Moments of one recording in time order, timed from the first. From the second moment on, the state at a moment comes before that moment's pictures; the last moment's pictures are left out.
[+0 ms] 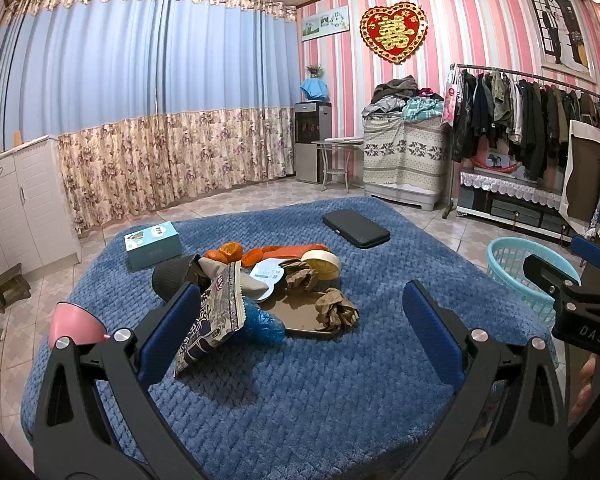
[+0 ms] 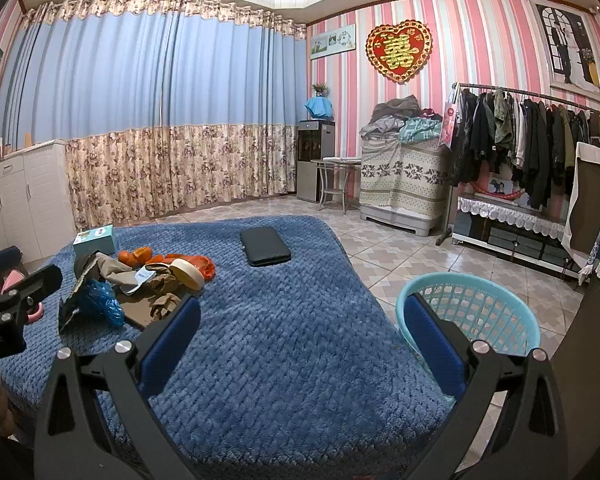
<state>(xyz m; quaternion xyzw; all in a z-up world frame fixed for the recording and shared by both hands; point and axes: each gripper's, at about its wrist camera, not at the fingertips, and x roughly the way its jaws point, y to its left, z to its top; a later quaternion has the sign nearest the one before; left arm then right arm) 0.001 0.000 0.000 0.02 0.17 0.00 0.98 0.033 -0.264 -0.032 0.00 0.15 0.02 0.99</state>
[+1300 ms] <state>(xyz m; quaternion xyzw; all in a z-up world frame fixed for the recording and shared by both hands) 0.004 0.003 -0.006 0.02 0.18 -0.01 0.98 0.032 -0.263 -0.031 0.00 0.15 0.02 0.99</state>
